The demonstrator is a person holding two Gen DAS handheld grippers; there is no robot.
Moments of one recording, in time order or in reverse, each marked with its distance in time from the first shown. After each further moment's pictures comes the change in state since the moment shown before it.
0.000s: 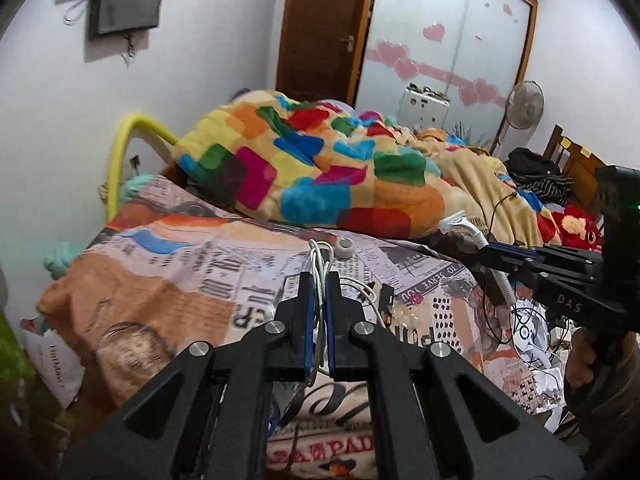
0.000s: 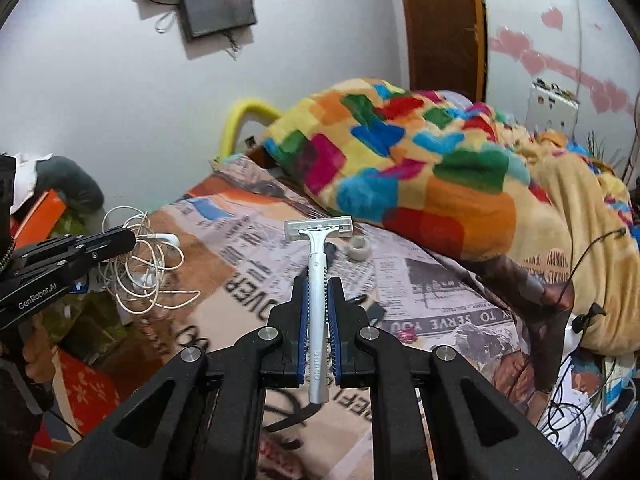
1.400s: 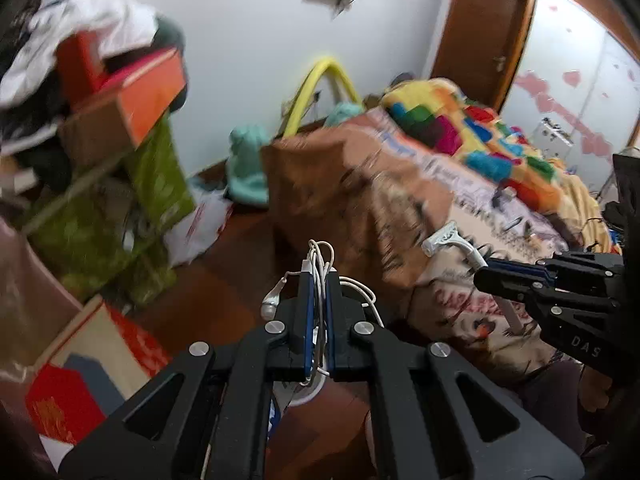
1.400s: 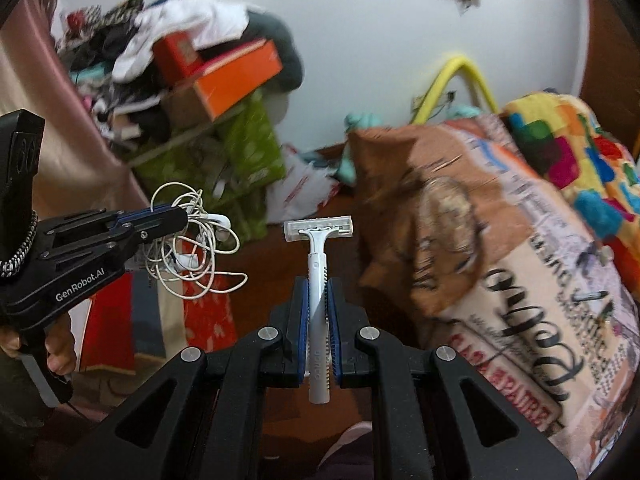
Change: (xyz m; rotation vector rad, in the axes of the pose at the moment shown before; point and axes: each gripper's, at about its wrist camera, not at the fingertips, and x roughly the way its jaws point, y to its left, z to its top) left arm -0.249 0.216 -0.247 -0.364 0.080 0.388; right arm 0.013 0.348 -0.120 -0.396 0.241 0.373
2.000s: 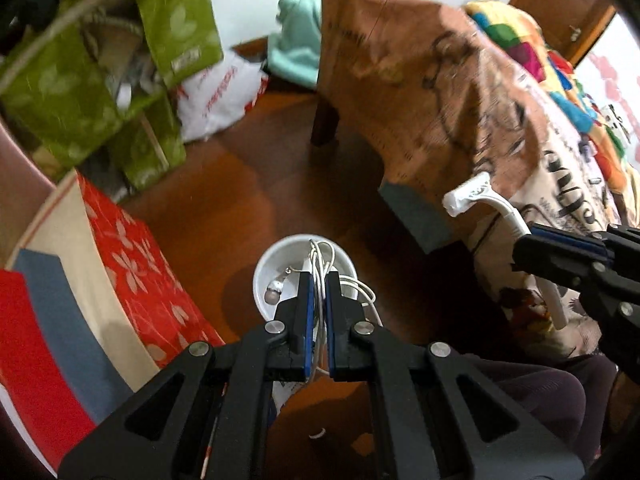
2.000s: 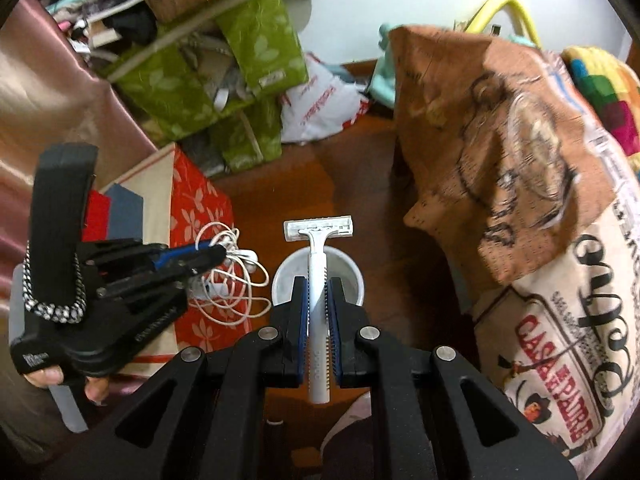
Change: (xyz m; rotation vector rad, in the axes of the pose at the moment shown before) left arm 0.150 0.045 -0.087 -0.184 0.352 0.076; right arm 0.137 0.011 -0.024 -0.038 0.288 0.063
